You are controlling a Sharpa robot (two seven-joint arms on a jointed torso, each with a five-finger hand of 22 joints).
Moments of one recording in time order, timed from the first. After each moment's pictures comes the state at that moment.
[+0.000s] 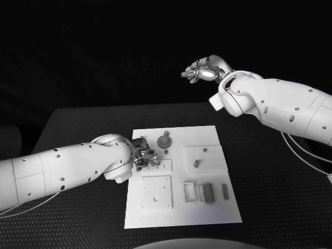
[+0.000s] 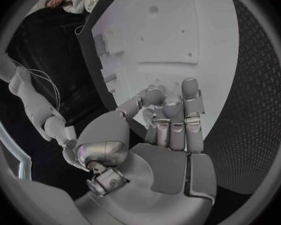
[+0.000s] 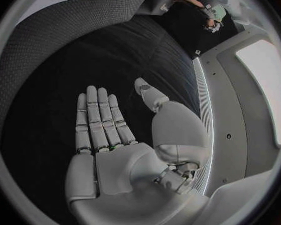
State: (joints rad) left arm 1.25 -0.60 -0.24 1.43 -0.92 -0.13 -0.53; left_hand 0.74 0.12 0.76 -0.29 0.12 1.04 0.10 0.28 0.70 1.39 -0.07 0.80 0.88 1.27 -0.13 1.17 0.90 0.02 1.21 -0.22 0.55 1.31; right arm 1.36 -0.60 -0.02 1.15 -0.71 -0.41 0.05; right_hand 0.95 -0.11 0.56 -0.24 0.05 0.74 0.20 0.27 0.48 0.84 0.16 0.54 0.22 0.80 0.16 0.61 0.35 0.19 0.53 0.21 0.44 1.11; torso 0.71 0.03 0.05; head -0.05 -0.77
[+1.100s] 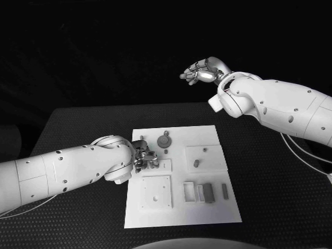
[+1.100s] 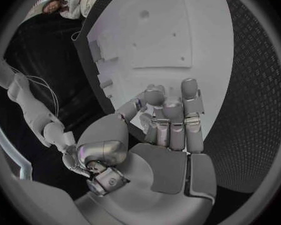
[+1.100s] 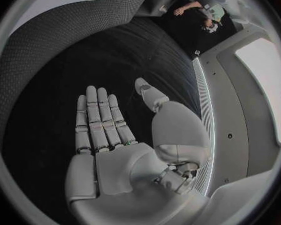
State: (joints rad) left arm 1.24 -0.58 -0.24 1.41 -0.97 -0.10 -0.53; left_hand 0.65 0.14 0.77 -0.30 0.23 1.04 0.10 0.29 0.72 1.39 -0.09 0.83 0.86 1.25 -0.13 1.25 0.81 0.02 1.20 -0.22 0.55 1.31; right arm 1.36 -0.60 -0.02 1.15 -0.70 -0.40 0.04; right_hand 0.95 -0.11 0.55 -0.24 0.05 0.74 0.20 0.27 0.47 0.85 0.17 0.53 0.19 0.81 0.16 0.58 0.37 0.19 0.49 0.22 0.40 1.12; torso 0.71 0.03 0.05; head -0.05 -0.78
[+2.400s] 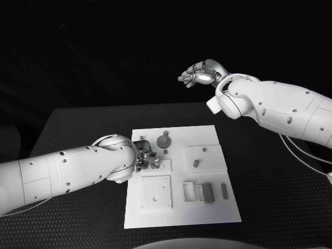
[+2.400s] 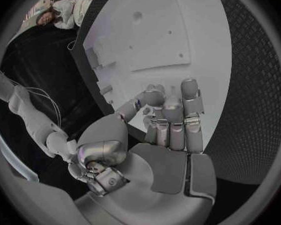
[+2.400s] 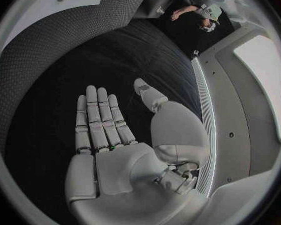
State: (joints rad) left arm 1.23 -0.56 -0.24 1.40 -1.06 -0.06 -0.53; left_hand 0.64 0.14 0.77 -0.30 0.26 1.05 0.09 0.29 0.72 1.40 -0.10 0.85 0.85 1.25 -0.13 1.30 0.77 0.01 1.21 -0.23 0.56 1.31; right arm 1.35 -0.61 -0.02 1.17 -0.69 -0.38 0.04; right_hand 0.97 -0.09 0.54 -0.24 0.05 0.74 0.19 0.28 0.47 0.86 0.17 0.53 0.17 0.82 0.15 0.57 0.38 0.19 0.49 0.22 0.40 1.13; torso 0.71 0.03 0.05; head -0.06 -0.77
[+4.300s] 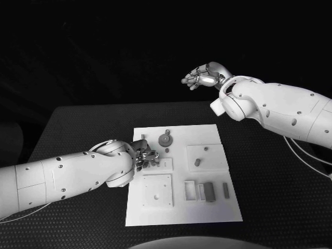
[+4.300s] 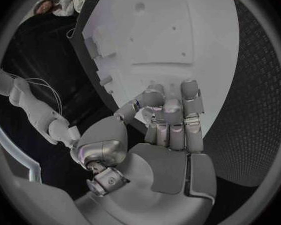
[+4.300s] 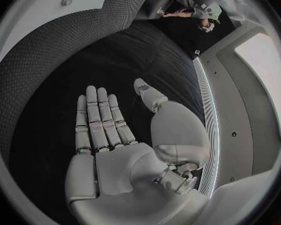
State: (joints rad) left arm 1.20 -0.61 -0.24 1.46 -1.05 -0.25 -0.53; left_hand 0.59 0.16 0.78 -0.31 0.34 1.06 0.08 0.33 0.75 1.41 -0.11 0.87 0.81 1.25 -0.13 1.35 0.73 0.01 1.23 -0.23 0.59 1.31; right arm 1.34 -0.62 -0.02 1.17 -0.68 -0.37 0.03; right_hand 0.97 -0.09 0.54 -0.24 0.05 0.74 0.19 0.28 0.46 0.86 0.17 0.53 0.15 0.82 0.15 0.55 0.40 0.19 0.49 0.22 0.39 1.14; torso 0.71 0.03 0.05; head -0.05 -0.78
